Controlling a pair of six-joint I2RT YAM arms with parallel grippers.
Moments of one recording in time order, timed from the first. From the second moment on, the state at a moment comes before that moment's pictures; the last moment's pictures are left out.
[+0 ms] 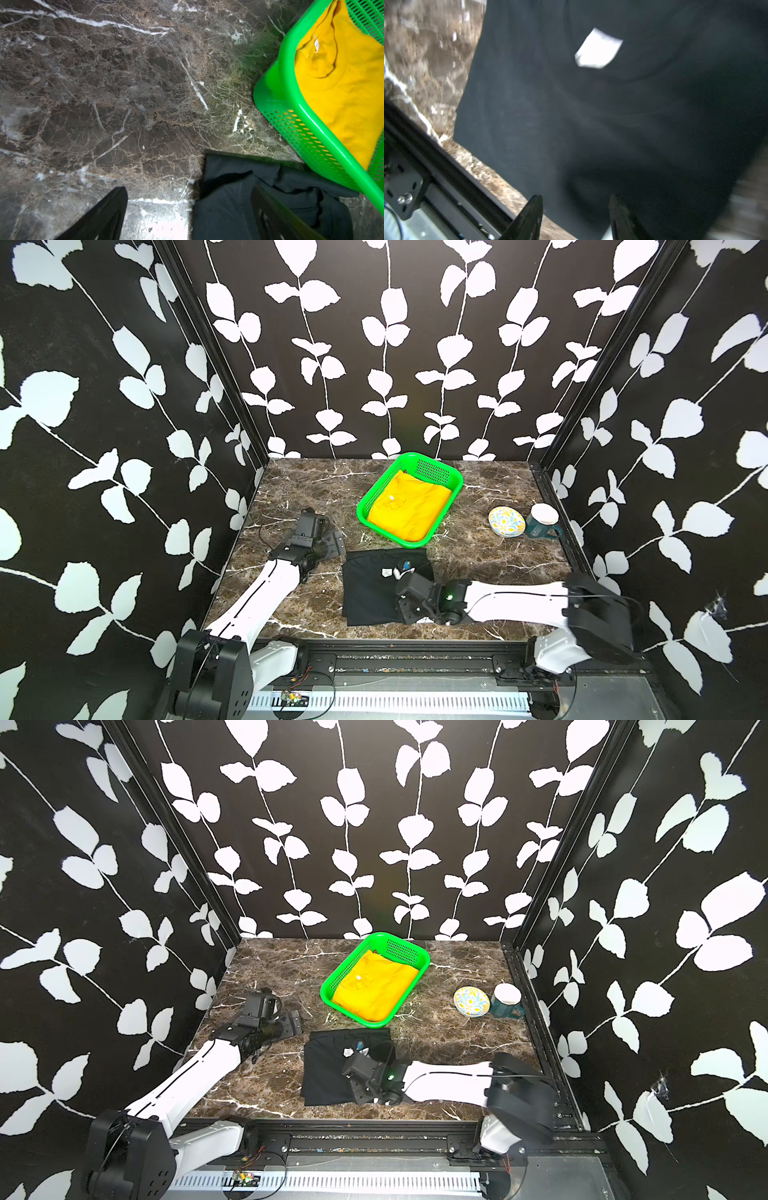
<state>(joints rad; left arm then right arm) -0.25 1.14 0.71 -0.47 -0.05 -0.46 1.23 1.60 0.86 -0.30 0.05 0.71</state>
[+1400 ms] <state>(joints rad) -0.90 1.59 0.77 -0.23 0.30 -0.12 0.47 1.17 0.87 -0.96 -0.15 0.66</state>
